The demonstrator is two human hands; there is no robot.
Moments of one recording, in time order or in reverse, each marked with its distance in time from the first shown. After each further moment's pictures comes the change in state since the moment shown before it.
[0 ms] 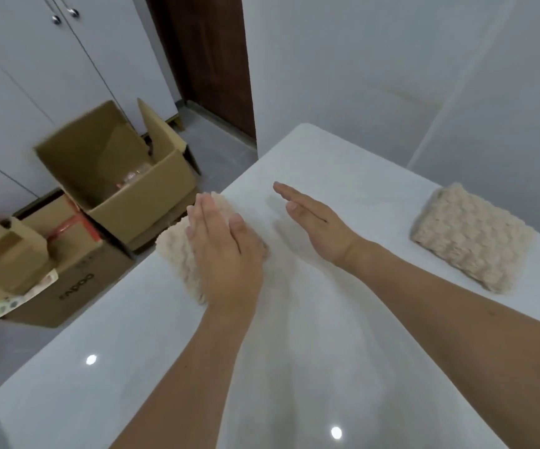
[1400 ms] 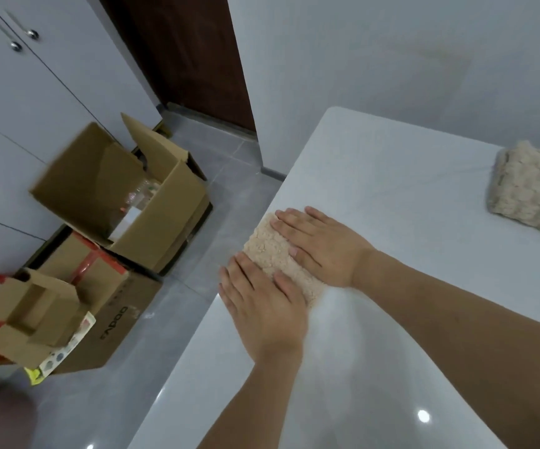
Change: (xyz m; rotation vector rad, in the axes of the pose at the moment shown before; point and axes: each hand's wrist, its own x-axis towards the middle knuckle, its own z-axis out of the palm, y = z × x) left_hand 0.021 -0.097 -0.028 0.474 -0.224 -0.037; right_hand 0.059 0.007 0.096 -1.044 -0.147 -0.185
